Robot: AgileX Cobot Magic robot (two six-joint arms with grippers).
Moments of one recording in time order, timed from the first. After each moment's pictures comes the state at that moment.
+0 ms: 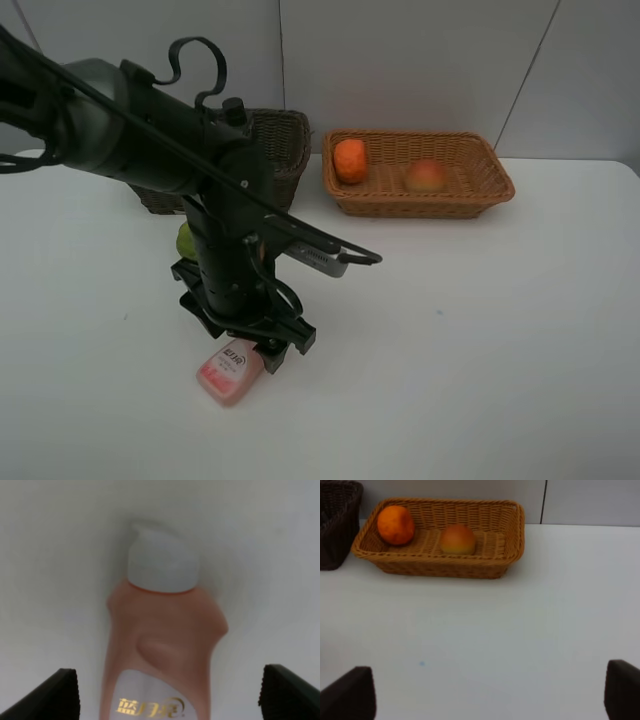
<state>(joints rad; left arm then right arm) -0.81 1.94 -1.07 0.01 0.74 -0.27 0.04 0.00 -0.53 0.02 1.06 -0.02</state>
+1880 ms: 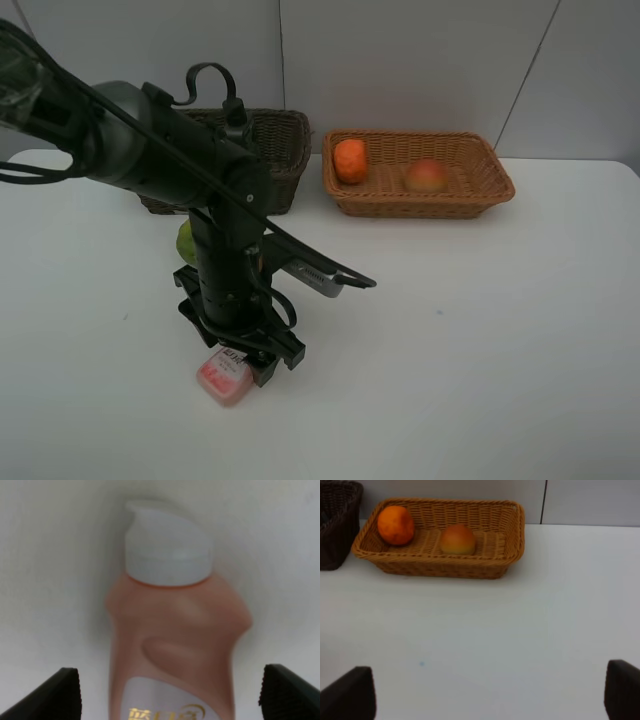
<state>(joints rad) -0.79 1.99 -1.07 0.00 0.77 -0.17 0.04 0.00 -0.53 0.02 1.06 -0.02</state>
